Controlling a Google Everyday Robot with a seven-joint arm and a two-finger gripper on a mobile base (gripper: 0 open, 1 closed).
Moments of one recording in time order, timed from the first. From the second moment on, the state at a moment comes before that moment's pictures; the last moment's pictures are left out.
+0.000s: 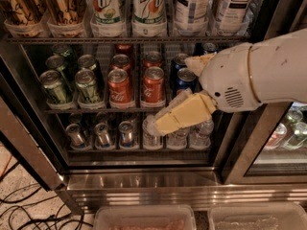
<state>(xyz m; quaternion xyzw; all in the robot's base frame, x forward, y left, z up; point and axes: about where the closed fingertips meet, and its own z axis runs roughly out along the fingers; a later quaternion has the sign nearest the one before) 0.436 -0.043 0.978 -0.48 0.73 0.20 0.43</state>
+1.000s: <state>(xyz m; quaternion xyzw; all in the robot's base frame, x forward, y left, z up) 0.477 -0.059 0.907 -0.46 0.76 0.13 0.43</state>
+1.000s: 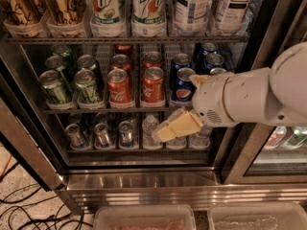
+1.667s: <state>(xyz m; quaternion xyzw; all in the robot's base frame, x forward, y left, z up) 0.515 -0.054 0.879 -0.48 0.72 0.13 0.49</state>
